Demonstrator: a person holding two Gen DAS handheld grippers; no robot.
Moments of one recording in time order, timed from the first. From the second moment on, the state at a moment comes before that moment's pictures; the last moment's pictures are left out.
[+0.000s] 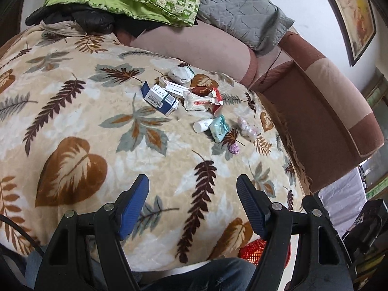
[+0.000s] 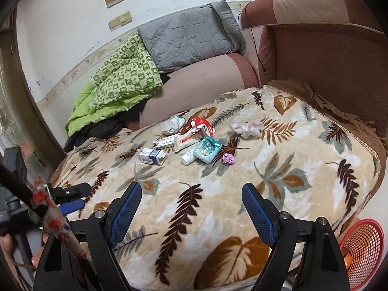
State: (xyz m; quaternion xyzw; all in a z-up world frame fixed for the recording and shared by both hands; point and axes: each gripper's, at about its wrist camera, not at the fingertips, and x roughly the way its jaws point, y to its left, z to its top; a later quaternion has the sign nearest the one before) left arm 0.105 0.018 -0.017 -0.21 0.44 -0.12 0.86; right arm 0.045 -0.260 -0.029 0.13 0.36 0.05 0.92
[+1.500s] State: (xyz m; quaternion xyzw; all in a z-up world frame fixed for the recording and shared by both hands) left arm 0.381 0.034 -0.155 -0.31 0.55 -0.02 0.78; right arm 0.235 -0.299 -0.194 0.17 0.42 0.03 0.89
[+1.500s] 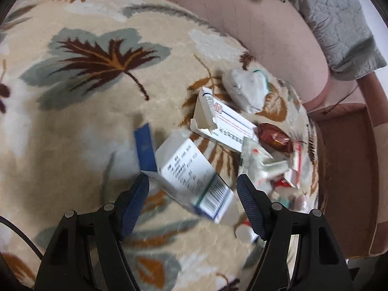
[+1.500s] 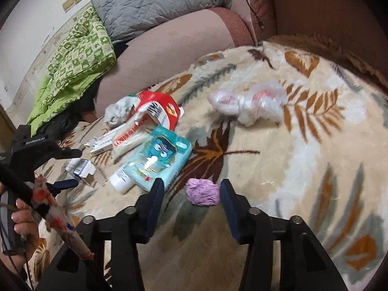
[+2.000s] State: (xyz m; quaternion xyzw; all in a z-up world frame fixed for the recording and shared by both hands) left arm 0.373 0.035 -0.152 -0.31 0.55 -0.01 0.78; right arm 0.224 -0.313 -0.197 0.21 0.38 0.05 0.90
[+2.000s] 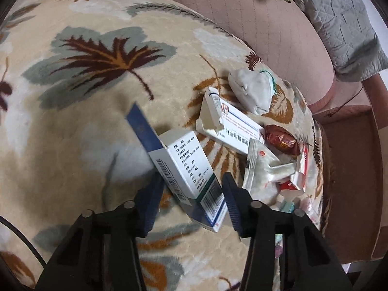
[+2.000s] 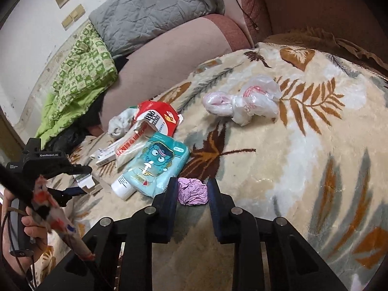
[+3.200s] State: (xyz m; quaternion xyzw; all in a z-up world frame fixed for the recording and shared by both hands) left arm 0.236 -0.027 -0.056 -0.23 0.52 -0.16 0.81; right arm 0.201 -0.319 -0.179 0.23 0.31 0.07 0.92
